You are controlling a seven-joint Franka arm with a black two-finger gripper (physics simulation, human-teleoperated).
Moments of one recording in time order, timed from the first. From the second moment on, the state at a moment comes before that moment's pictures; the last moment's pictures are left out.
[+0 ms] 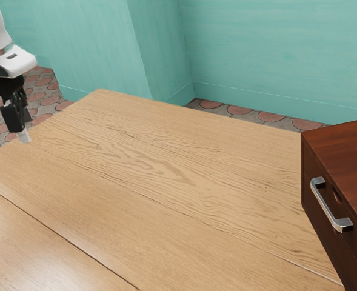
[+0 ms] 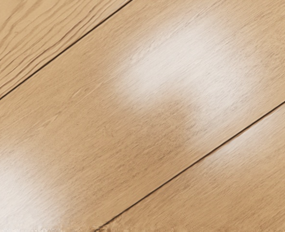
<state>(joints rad) 0.11 0.01 0.37 -1.42 0.08 1.45 1.12</state>
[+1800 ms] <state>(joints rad) -0.29 -0.39 0.19 -2.07 0.16 2.10 1.79</state>
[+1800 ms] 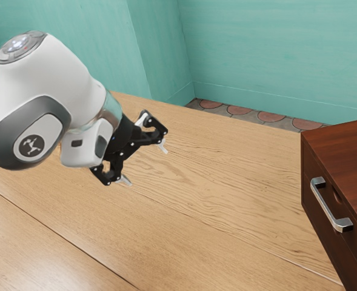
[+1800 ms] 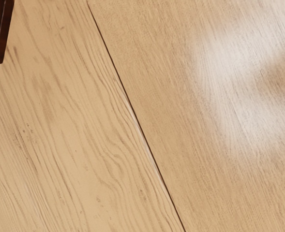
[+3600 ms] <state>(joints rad) -0.70 -0.02 0.18 -1.82 0.16 2.28 1.92</state>
